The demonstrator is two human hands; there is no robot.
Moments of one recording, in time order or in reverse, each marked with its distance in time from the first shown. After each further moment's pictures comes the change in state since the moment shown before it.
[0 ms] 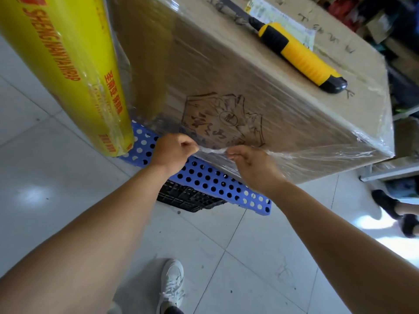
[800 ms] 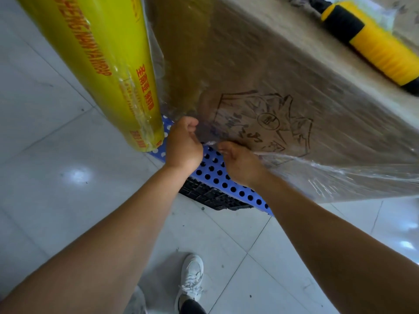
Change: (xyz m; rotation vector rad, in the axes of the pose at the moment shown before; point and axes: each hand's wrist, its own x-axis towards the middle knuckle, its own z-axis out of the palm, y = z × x) left_hand 0.002 -0.006 -0.019 -0.015 0.399 -0.076; right_hand 0.070 -0.027 0.076 0.137 -0.252 -0.108
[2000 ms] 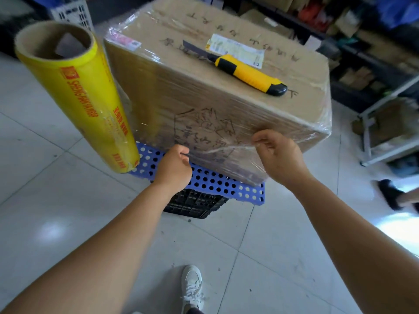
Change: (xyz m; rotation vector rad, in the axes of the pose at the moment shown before) left_hand -0.073 0.053 -0.026 0.073 -0.368 0.042; right_hand -0.174 -0.009 -0.101 -0.066 0.670 0.084
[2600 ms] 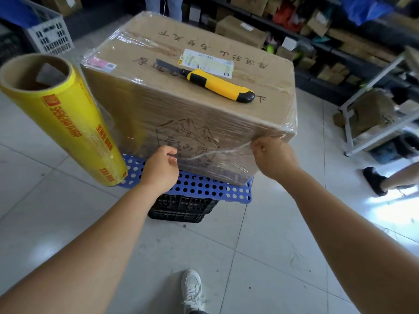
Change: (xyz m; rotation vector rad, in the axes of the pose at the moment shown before) left_hand -0.001 0.030 -0.011 0.093 -0.032 0.043; right_hand 0.002 0.019 -0.031 -0.310 -0.034 0.136
